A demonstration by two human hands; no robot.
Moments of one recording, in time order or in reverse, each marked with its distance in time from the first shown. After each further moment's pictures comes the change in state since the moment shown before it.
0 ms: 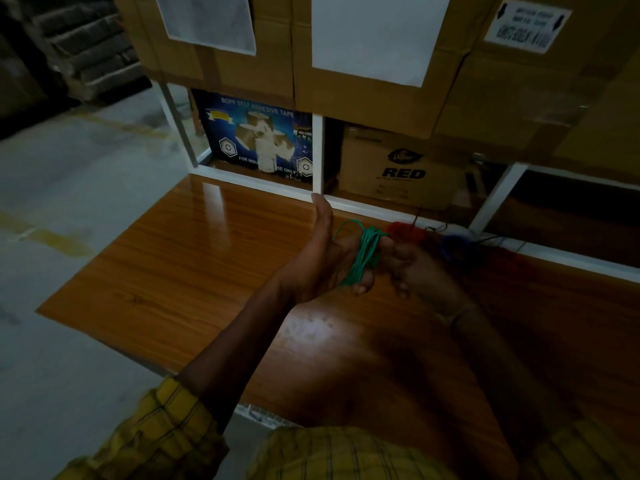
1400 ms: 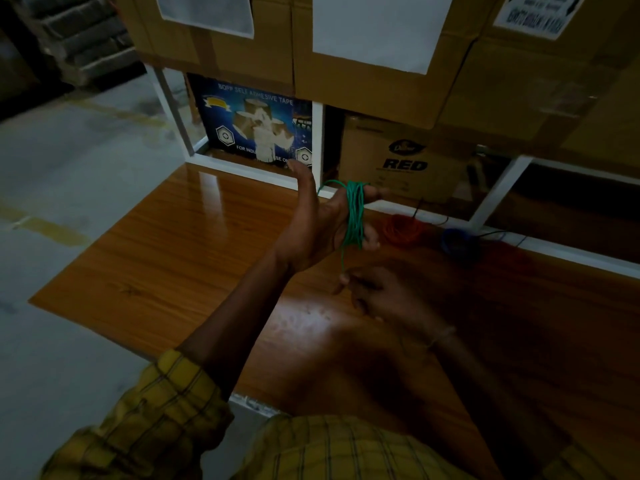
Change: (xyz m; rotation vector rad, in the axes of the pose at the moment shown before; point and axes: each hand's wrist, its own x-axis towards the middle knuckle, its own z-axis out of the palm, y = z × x) left_hand 0.017 0.017 -0.018 0.010 0.157 0.167; right_hand -0.023 0.005 0.047 -0.266 -0.171 -0.038
